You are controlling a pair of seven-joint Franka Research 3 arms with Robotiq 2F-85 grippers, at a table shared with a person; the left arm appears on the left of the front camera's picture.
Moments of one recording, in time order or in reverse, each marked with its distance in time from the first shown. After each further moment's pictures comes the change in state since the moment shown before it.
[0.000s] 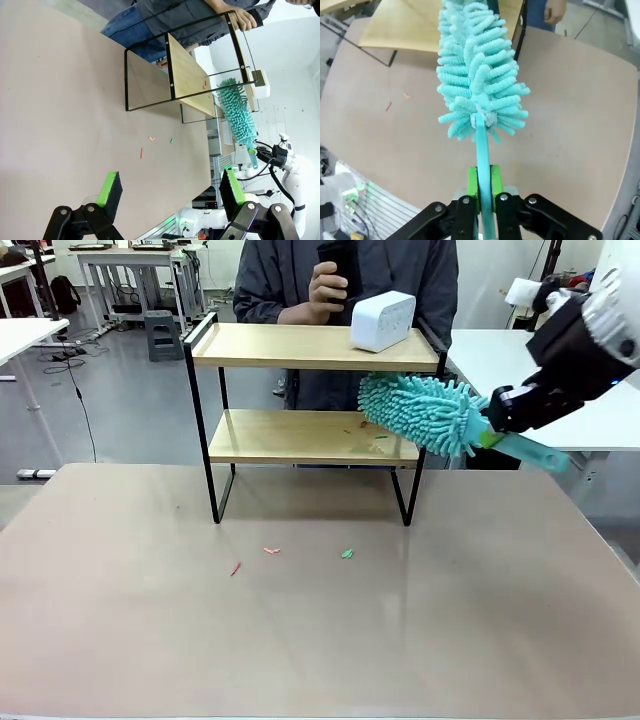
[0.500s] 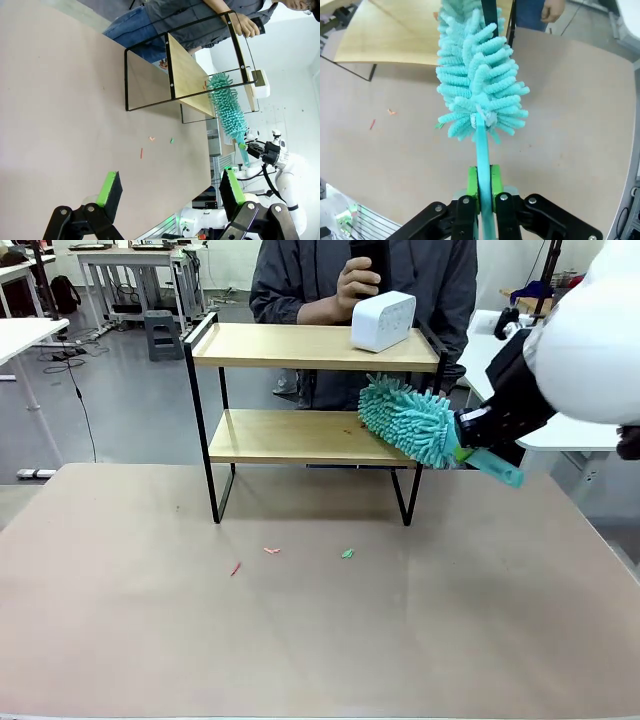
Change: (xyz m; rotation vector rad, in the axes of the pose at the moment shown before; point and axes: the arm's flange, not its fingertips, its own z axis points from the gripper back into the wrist) left arm 0.000 0.000 0.000 0.000 0.000 0.000; right arm 0.003 0.017 -0.048 -0.085 -0.011 -0.055
